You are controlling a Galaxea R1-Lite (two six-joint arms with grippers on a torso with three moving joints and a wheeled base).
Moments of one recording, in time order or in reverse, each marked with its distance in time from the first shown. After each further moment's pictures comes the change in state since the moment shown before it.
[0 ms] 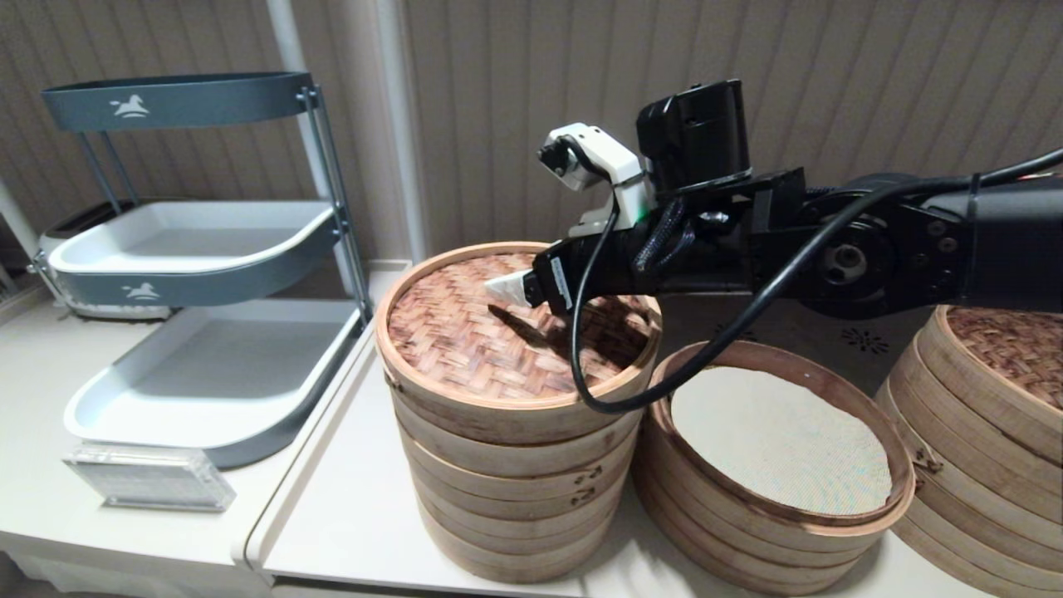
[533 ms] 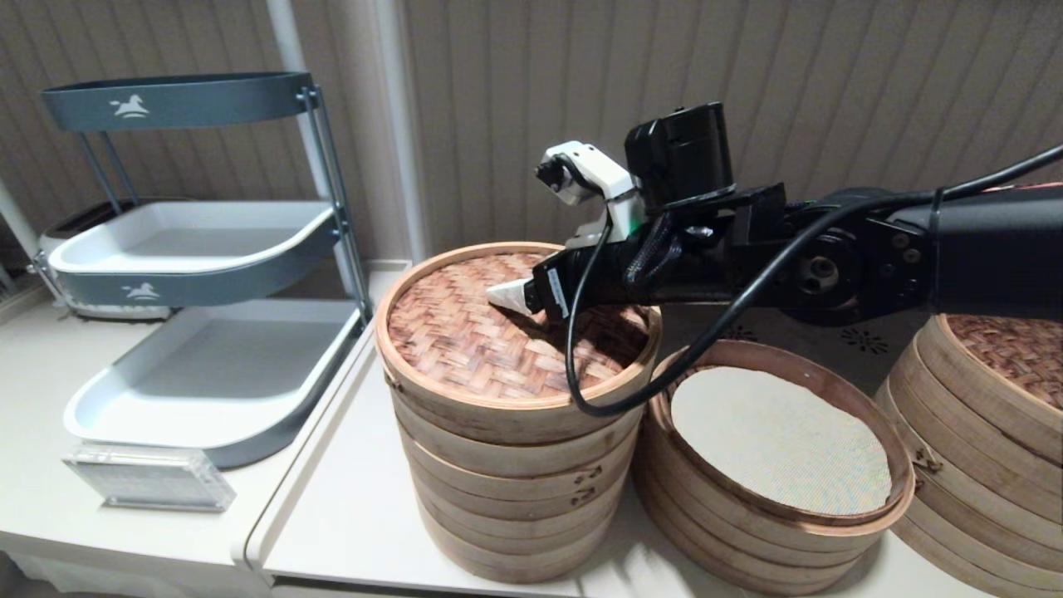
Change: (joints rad) left arm 0.000 0.000 0.000 0.000 0.000 0.000; right arm -0.011 0.027 0.008 -0.003 -0.001 0.003
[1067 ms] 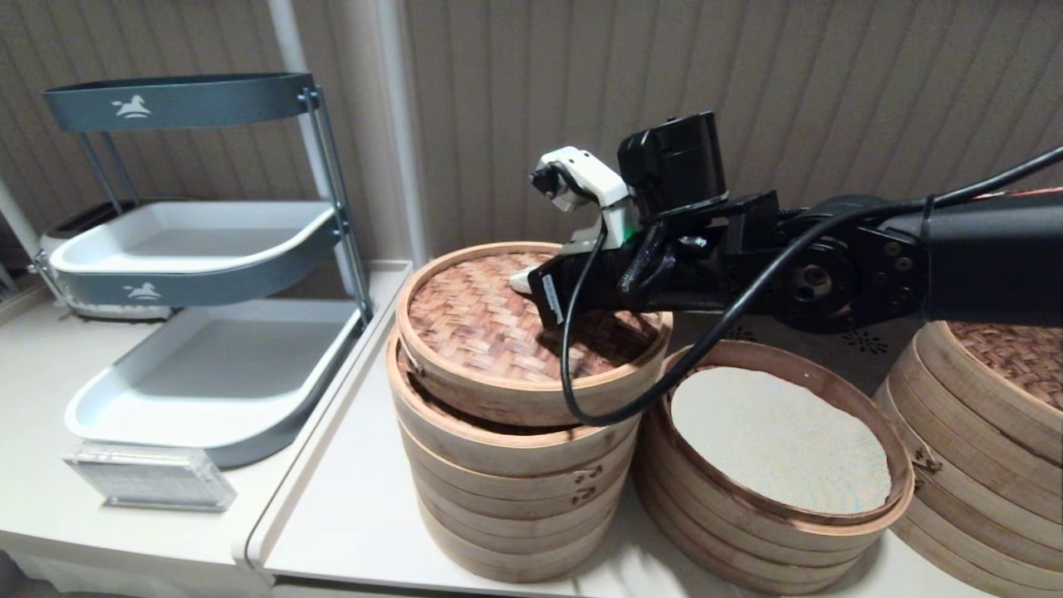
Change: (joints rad) left arm 0.000 0.000 0.000 0.000 0.000 0.000; right arm -0.001 0.005 0.015 -0.001 0.001 -0.003
